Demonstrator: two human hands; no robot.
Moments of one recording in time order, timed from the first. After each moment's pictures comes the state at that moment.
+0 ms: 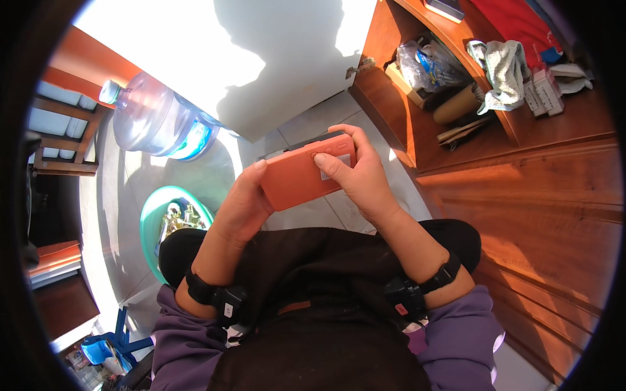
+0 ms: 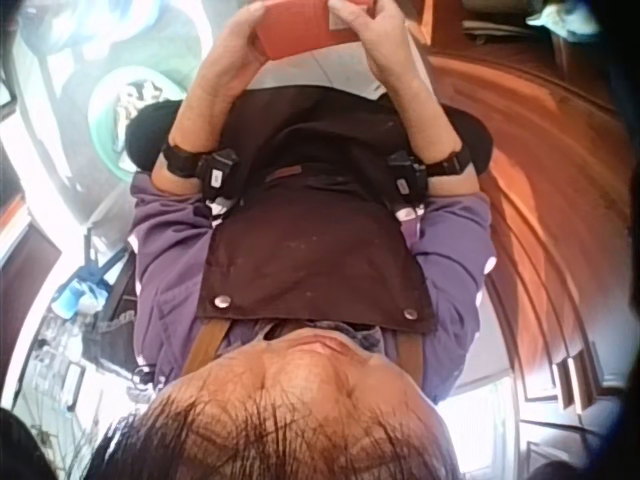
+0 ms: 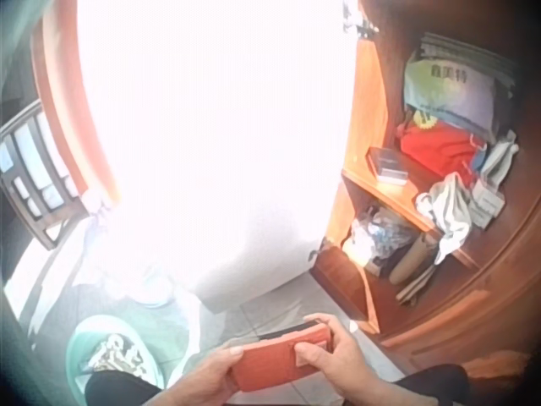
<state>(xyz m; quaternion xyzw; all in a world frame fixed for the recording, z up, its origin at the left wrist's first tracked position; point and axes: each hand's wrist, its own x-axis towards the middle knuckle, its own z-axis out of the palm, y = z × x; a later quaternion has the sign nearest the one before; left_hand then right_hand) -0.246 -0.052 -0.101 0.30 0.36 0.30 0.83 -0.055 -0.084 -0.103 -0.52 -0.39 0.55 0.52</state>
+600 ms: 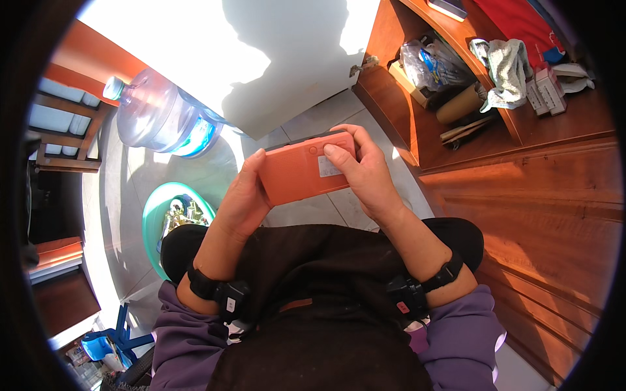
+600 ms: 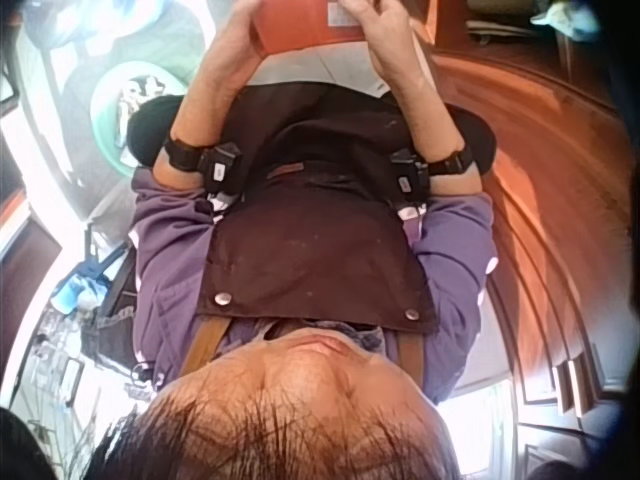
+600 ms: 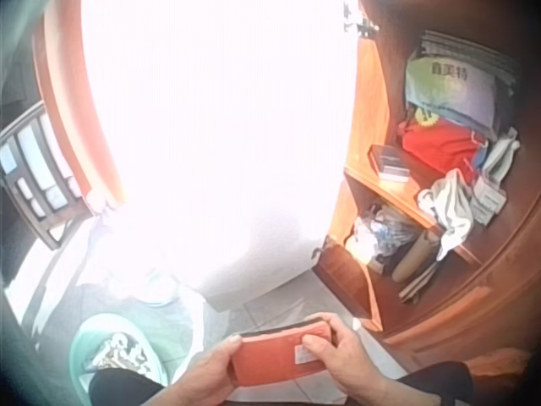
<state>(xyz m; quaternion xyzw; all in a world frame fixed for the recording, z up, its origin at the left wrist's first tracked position) -0.246 -0.052 -0.101 0.29 0.38 0.32 0.82 -0.054 -0.086 -0.106 -0.50 -0.36 0.57 0.55</state>
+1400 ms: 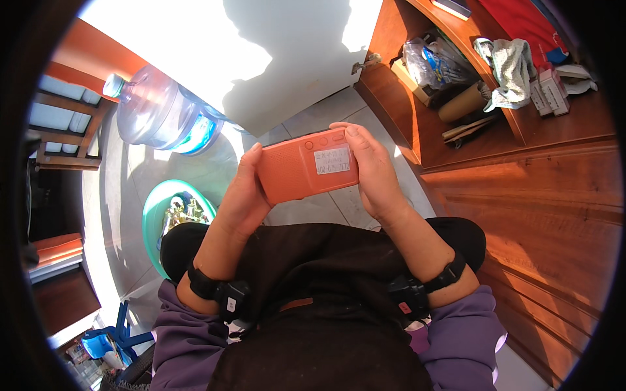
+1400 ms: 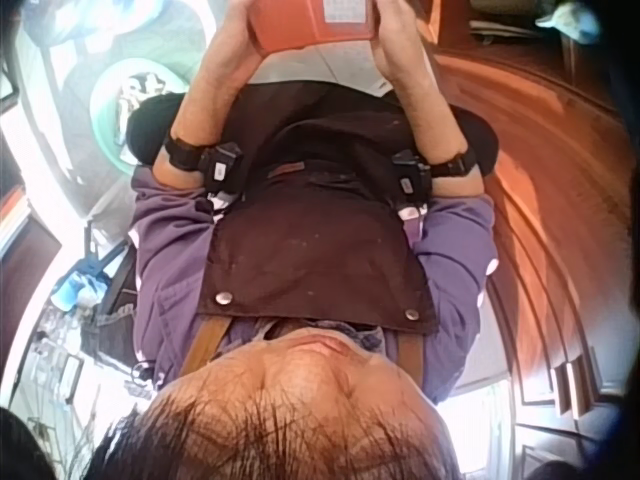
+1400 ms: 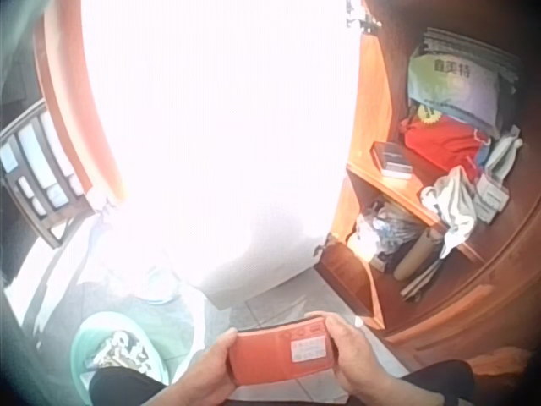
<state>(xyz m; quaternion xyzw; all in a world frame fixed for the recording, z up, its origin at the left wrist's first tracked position) -0.247 -0.050 -0.103 0.27 0.37 0.32 0.83 -0.053 -0.084 -0.105 -0.47 -0.30 0.61 0.56</state>
